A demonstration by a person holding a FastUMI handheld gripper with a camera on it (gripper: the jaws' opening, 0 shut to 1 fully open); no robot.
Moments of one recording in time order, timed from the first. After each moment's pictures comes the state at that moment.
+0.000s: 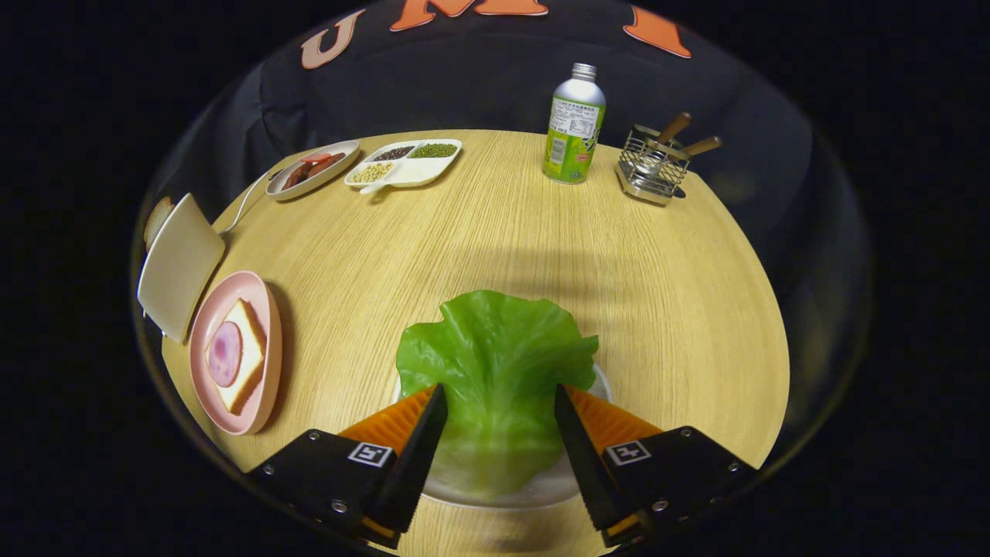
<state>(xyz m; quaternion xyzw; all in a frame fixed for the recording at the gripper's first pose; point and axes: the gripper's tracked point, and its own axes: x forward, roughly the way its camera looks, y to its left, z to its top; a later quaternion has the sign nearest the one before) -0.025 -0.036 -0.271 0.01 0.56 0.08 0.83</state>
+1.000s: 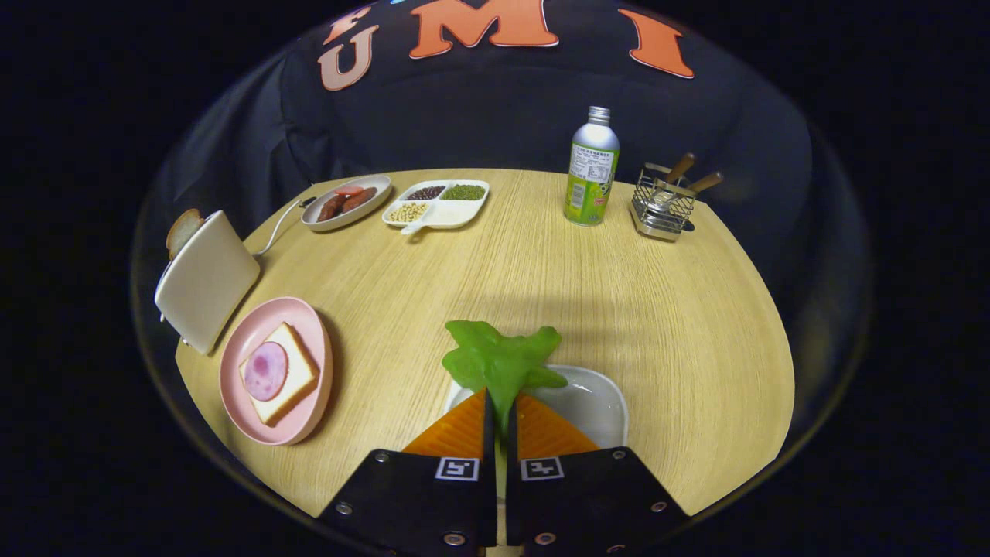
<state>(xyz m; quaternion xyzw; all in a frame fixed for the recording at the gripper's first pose) -0.017 -0.006 -0.225 0.03 0.49 0.12 0.87</state>
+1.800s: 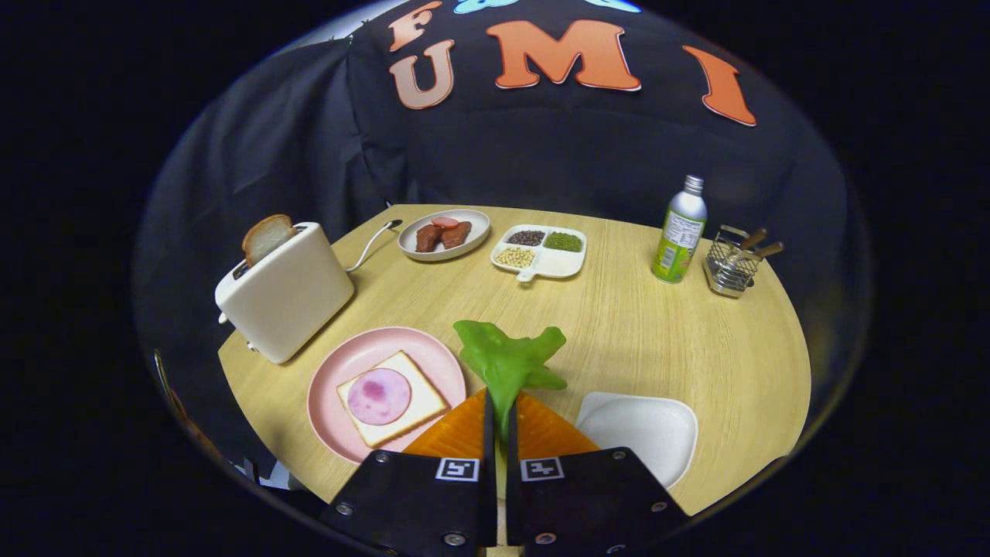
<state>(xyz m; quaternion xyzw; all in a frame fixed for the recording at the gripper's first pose) -0.024 0.098 -0.155 0.03 0.43 0.22 0.88</state>
